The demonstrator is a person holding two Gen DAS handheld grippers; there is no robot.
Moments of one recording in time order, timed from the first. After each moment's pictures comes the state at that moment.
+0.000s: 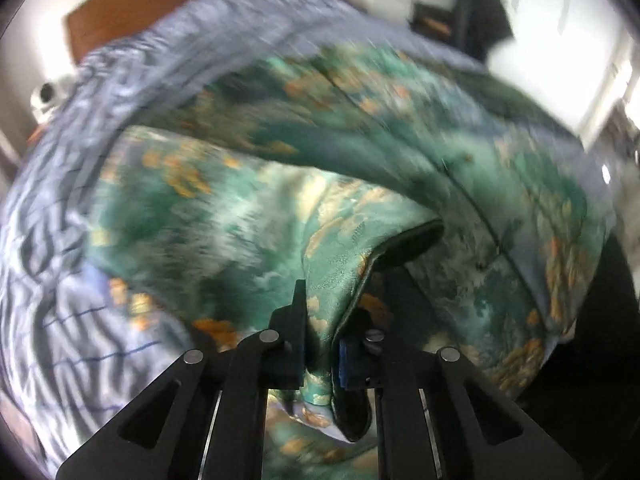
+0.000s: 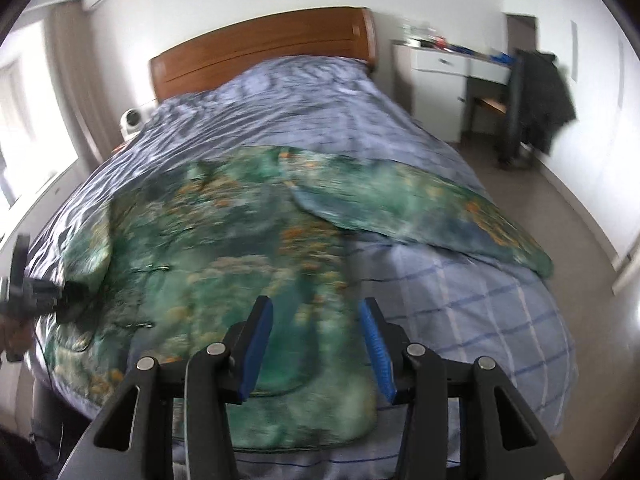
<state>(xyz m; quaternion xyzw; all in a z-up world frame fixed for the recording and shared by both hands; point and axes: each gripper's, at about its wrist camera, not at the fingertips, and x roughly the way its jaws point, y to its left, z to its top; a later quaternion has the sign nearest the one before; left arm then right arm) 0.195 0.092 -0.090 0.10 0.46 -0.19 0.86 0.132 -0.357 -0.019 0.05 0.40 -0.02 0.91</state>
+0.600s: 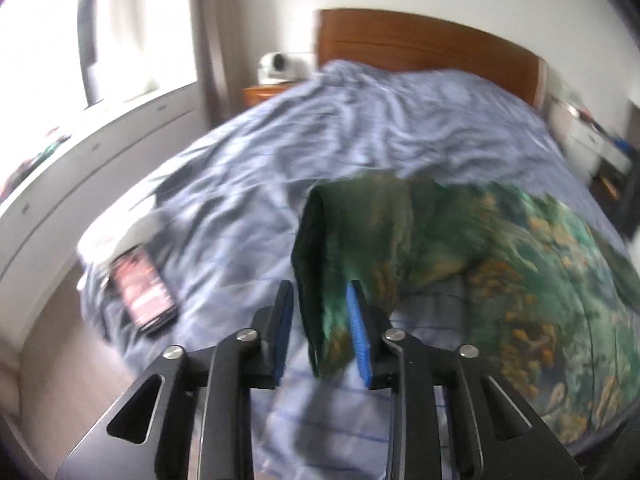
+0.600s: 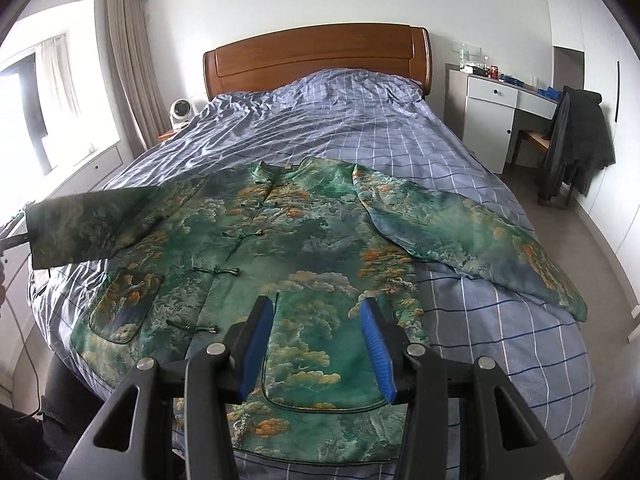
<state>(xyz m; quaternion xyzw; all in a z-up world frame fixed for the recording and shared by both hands) 0.107 0.333 -0.008 -0.07 0.36 0.15 0.92 0.135 -0.302 0.000 0.02 0.38 0.05 0.92</state>
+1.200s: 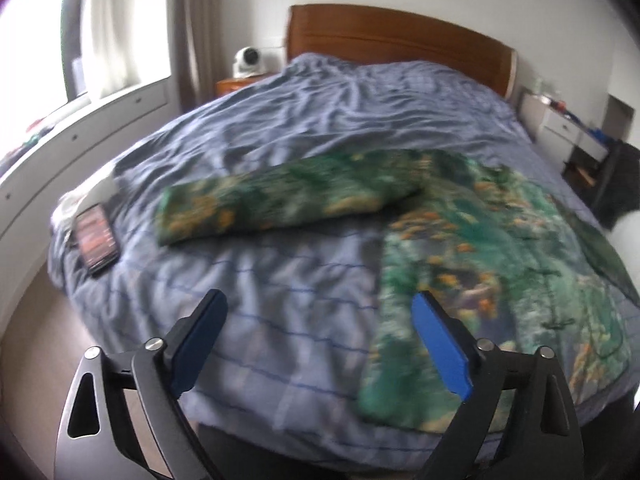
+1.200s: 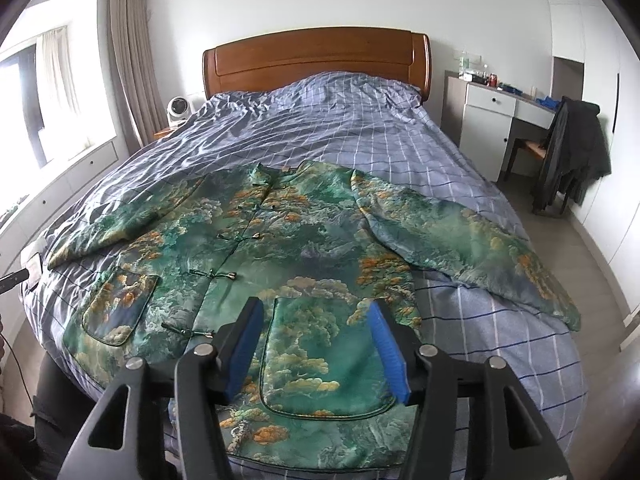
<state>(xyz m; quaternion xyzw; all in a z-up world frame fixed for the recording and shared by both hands) 0.078 0.197 -0.047 -0.06 0.35 0.09 0.93 0.138 -0.292 0.002 0.00 0.37 0.04 0.93</state>
